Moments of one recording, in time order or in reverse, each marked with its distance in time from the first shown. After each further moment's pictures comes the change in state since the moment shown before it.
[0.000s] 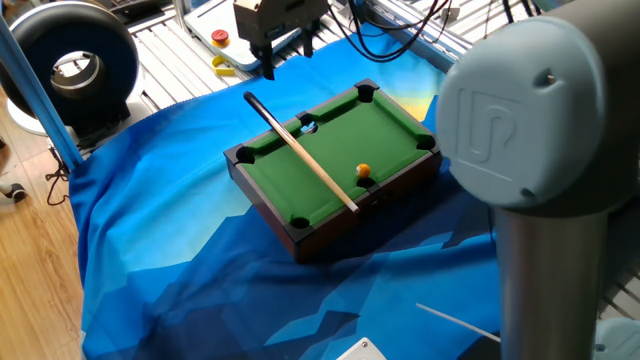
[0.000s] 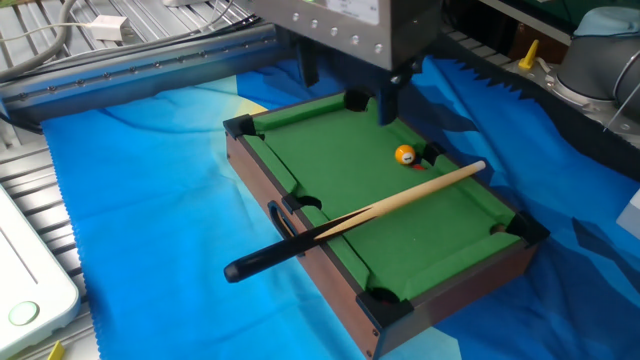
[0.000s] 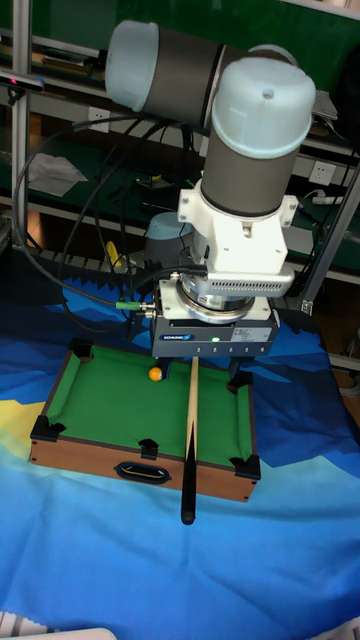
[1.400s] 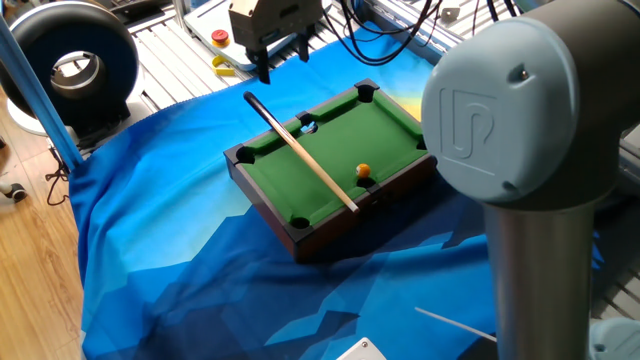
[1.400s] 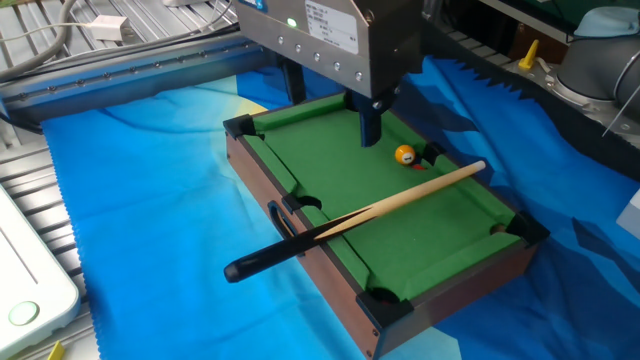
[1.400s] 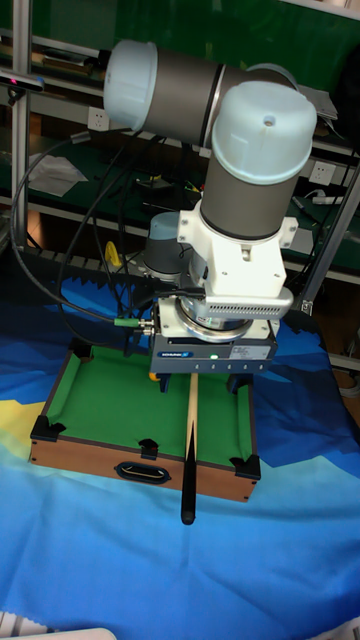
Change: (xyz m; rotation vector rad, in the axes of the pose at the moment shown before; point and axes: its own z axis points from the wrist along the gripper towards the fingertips) arm -0.025 -0.005 0.010 0.013 -0.036 0.017
